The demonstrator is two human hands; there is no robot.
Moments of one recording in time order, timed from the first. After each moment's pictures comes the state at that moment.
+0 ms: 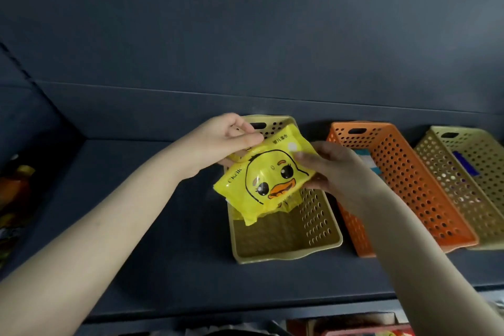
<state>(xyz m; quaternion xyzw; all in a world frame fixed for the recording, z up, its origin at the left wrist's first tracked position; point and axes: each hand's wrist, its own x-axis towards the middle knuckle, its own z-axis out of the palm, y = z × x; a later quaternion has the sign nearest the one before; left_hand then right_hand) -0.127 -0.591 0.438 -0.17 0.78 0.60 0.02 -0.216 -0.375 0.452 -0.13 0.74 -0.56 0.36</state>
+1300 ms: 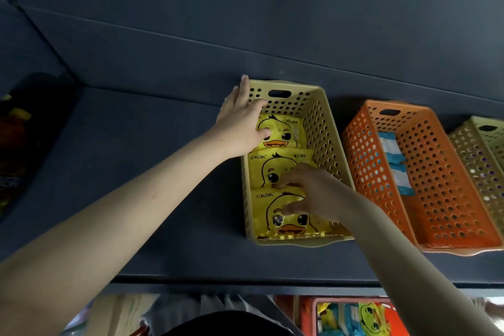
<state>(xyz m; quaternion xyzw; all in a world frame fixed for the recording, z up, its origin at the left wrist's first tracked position) -0.151 -0.590 0.372 -0.20 0.93 0.30 0.02 -0.198 -0.398 0.386 -0.41 0.84 -0.05 0.36</state>
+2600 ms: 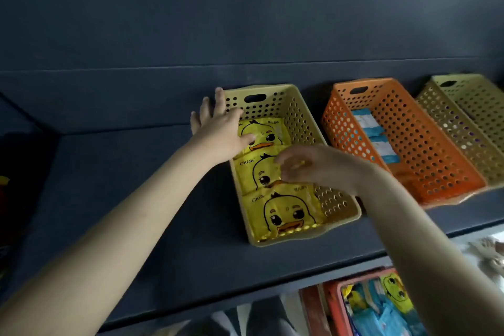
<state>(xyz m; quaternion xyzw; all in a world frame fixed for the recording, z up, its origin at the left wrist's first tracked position) -0.156 -0.599 0.380 -0.18 0.96 0.21 0.09 -0.200 -0.393 0.417 -0.27 0.84 -0.24 0.41</state>
